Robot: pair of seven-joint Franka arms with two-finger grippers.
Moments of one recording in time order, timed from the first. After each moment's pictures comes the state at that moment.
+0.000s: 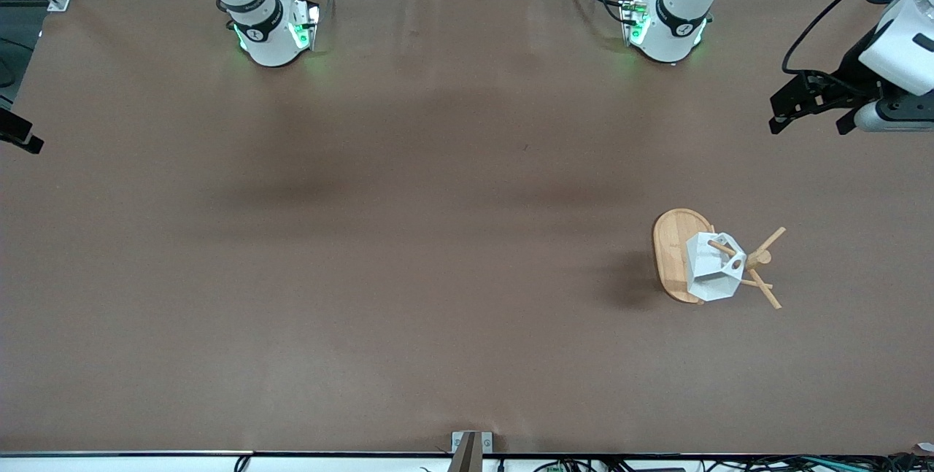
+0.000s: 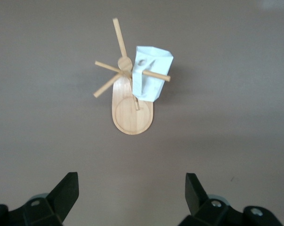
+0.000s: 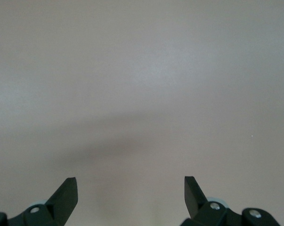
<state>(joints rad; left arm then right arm) 0.00 -0.06 -0.12 -1.58 -0.01 1.59 -0.10 -0.13 0.02 -0.06 -1.50 -0.02 1.52 -0.05</state>
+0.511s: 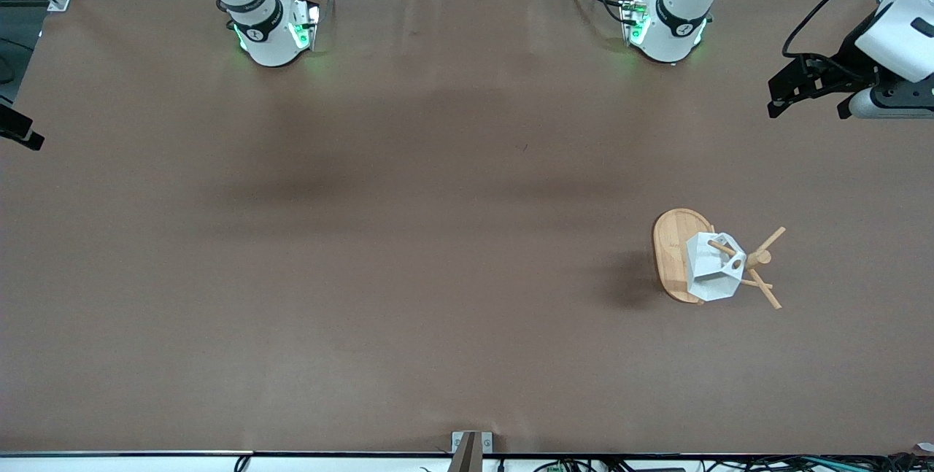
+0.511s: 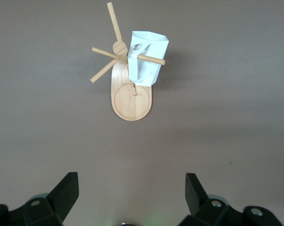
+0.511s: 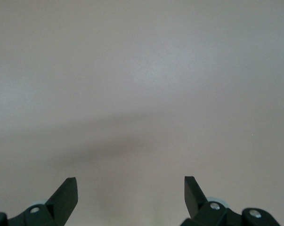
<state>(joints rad) -0.03 -0.05 -0.12 -1.54 -0.01 1.49 -0.11 -0.13 0.02 -0.06 -1.50 -0.01 1.52 -0.05</state>
